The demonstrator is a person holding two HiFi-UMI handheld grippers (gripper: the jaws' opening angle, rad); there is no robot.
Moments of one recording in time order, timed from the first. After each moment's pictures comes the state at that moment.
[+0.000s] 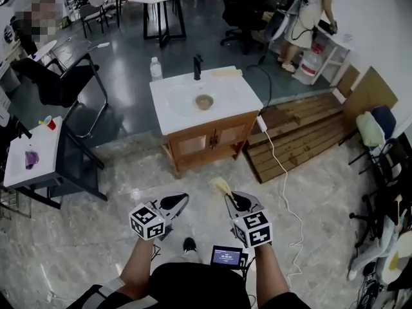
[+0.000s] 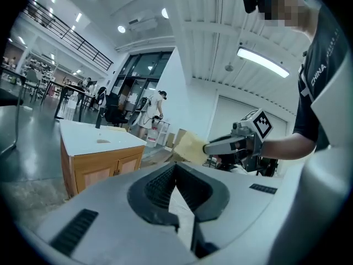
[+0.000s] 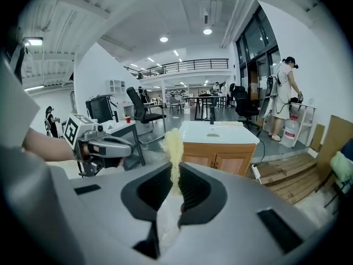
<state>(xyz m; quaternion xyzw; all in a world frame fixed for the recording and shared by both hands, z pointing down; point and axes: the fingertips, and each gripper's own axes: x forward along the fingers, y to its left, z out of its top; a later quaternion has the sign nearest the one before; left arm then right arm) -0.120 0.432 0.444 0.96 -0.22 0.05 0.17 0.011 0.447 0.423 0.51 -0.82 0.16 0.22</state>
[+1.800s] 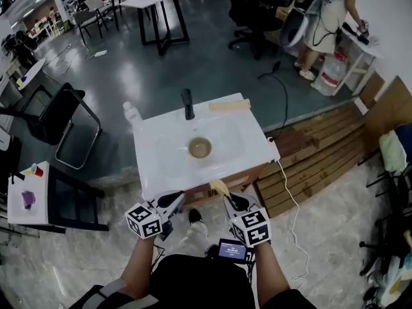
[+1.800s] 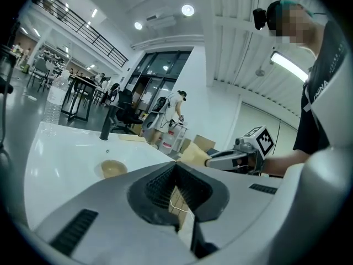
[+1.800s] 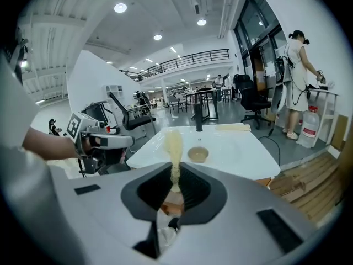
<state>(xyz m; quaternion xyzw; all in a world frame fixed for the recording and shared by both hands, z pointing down) -0.028 0.075 0.453 0.94 -0.26 0.04 0.22 0.108 0.095 0.460 0.46 -0.84 0.20 0.21</state>
